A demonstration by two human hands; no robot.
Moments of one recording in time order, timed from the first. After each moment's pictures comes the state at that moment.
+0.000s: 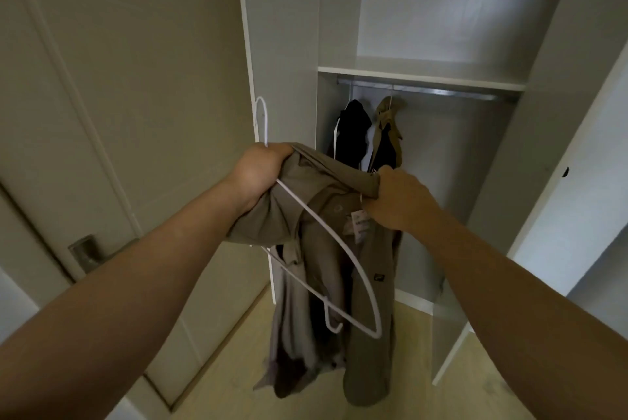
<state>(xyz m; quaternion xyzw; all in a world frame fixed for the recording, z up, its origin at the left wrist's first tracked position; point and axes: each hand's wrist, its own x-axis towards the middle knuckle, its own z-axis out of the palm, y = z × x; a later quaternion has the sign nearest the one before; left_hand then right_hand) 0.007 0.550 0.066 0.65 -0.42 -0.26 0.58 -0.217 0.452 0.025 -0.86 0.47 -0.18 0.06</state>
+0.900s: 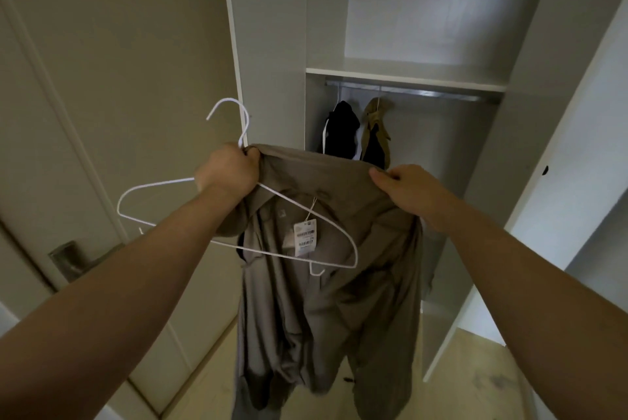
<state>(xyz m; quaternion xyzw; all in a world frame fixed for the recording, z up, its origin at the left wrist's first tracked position) 0.036 0.536 0.056 0.85 -0.41 0.06 0.32 -0.247 0.442 0.048 -0.78 0.52 -0.23 0.28</state>
